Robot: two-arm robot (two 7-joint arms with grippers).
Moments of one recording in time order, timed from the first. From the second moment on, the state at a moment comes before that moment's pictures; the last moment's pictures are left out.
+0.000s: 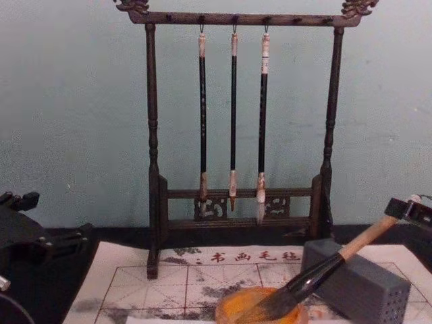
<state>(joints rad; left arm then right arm) -0.20 0.60 0.45 -1.41 -0.25 -0.12 0.03 0.19 0.44 -0.24 -1.31 1.00 0.17 0.49</state>
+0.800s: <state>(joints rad) -0.20 0.60 0.45 -1.41 -0.25 -0.12 0.03 0.21 0.39 -0.22 -1.22 1.19 0.17 0.53</state>
